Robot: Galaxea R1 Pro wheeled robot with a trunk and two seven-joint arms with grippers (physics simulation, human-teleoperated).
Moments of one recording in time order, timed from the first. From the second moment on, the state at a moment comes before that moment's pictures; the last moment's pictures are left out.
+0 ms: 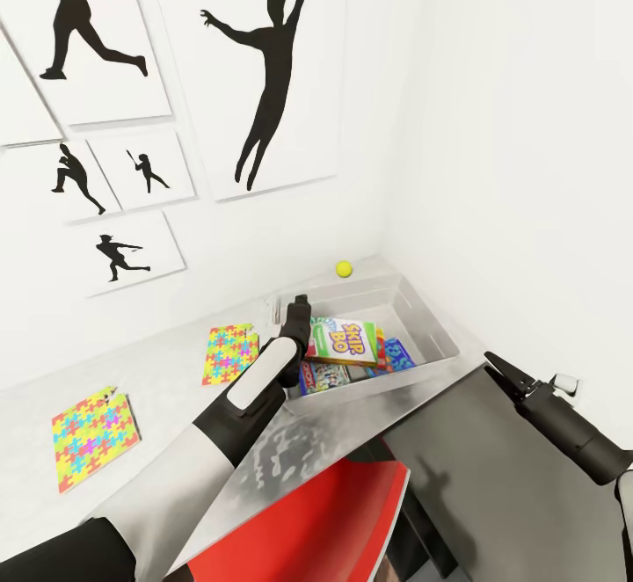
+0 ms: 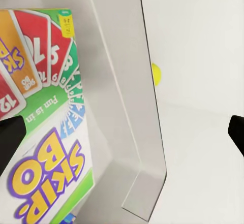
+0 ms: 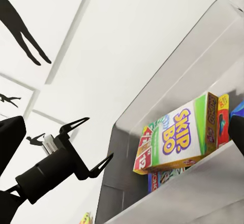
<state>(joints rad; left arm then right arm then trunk) -0.86 -0.17 -0.59 -1.03 1.69 -0.48 0.56 -0.27 -0.10 -0.60 -1.56 -0.74 0.86 0.80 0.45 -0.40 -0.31</state>
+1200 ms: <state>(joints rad) -0.87 -0.17 -0.43 -1.24 1.60 -0.44 0.78 -0.27 -0.10 -0.60 -1.56 -0.74 0.86 0.80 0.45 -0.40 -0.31</state>
